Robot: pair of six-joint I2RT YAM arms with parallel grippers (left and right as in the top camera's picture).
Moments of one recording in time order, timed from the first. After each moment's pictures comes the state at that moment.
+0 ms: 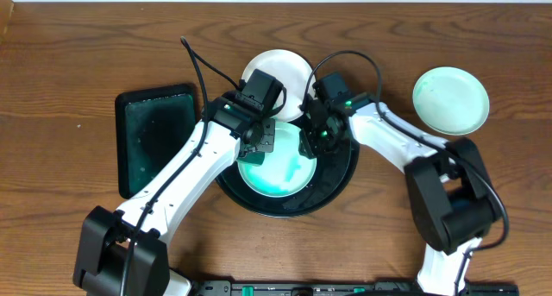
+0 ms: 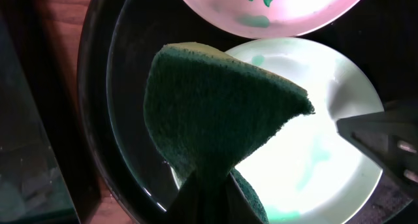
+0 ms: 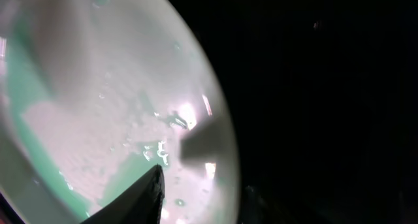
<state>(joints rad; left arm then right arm) -0.50 1.62 1.24 -0.90 -0.13 -0.41 0.48 2.00 1.28 -0.65 -0.36 0.17</state>
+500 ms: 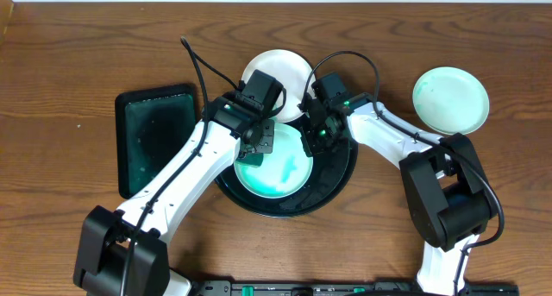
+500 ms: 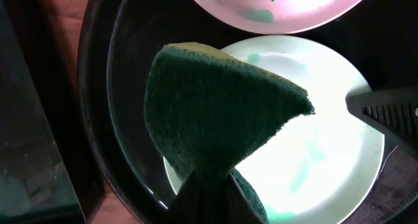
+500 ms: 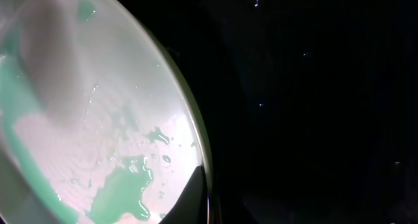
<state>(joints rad) -0.50 1.62 1.24 -0.91 -0.13 -0.41 0.48 2.02 1.28 -0.61 -0.35 0.19</state>
